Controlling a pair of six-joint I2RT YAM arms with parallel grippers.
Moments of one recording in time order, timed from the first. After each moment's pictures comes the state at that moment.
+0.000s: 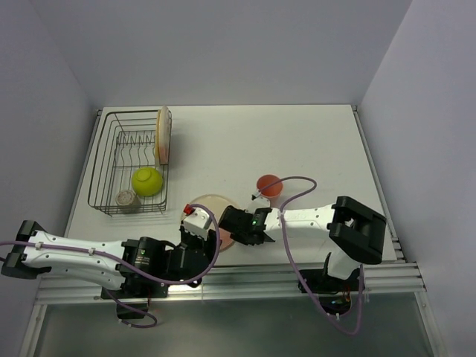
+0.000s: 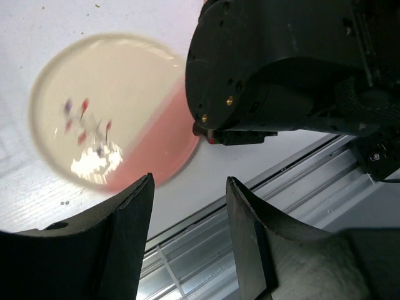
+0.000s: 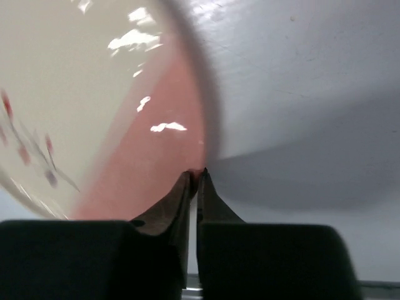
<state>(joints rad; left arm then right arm) -1.66 0.93 0.76 -0.62 -0.89 -0.90 1.18 1.59 0.84 -0.51 0.38 1.51</state>
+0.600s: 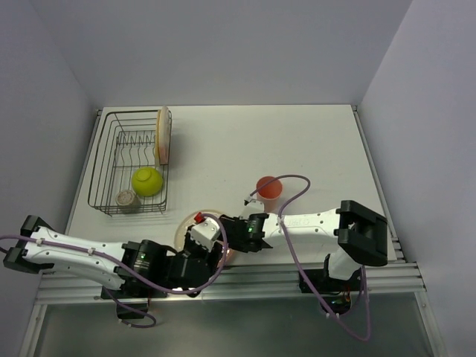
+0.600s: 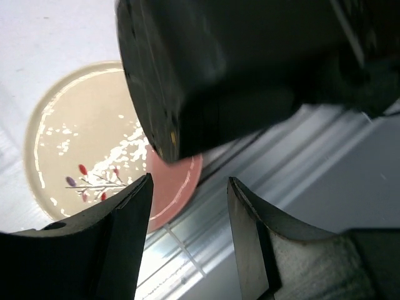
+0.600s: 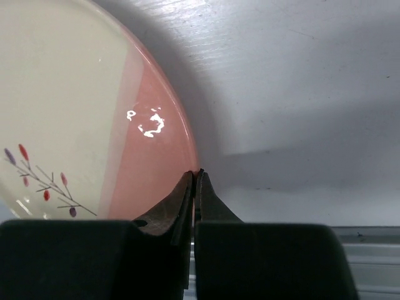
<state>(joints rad) -1.72 0.99 0.84 -0.74 -0.81 -0.87 1.29 1.60 0.94 -0.66 0.43 1.51</state>
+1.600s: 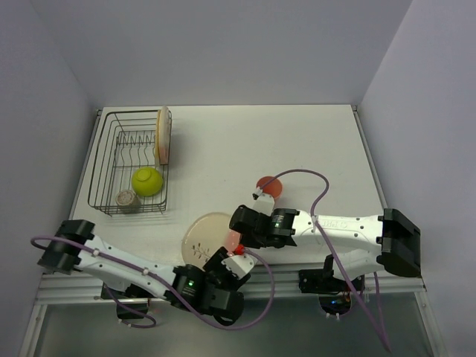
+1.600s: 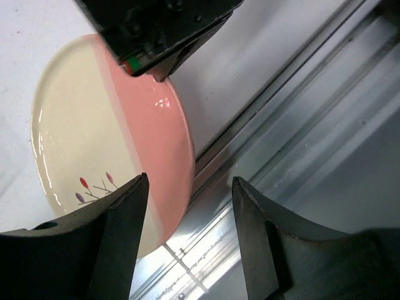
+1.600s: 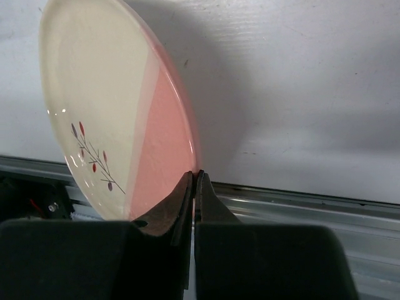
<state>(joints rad) -1.87 1.32 0.88 -0.64 -0.87 -0.79 1.23 1.32 0.87 -0.69 0.33 1.34</state>
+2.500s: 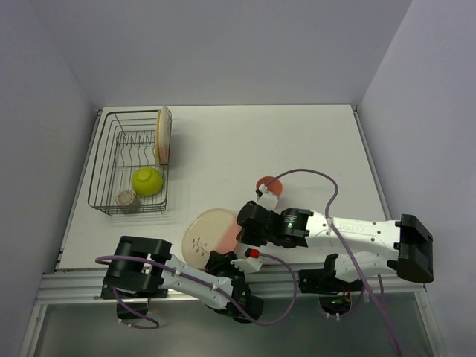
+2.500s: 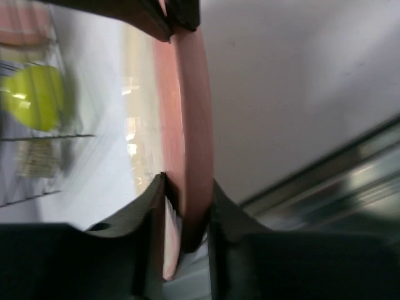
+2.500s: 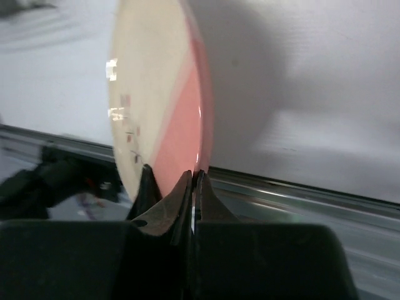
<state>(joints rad) -1.80 1.85 1.08 -1.09 -1.01 -1.13 1.22 1.21 0.84 -0.62 0.26 1.34</state>
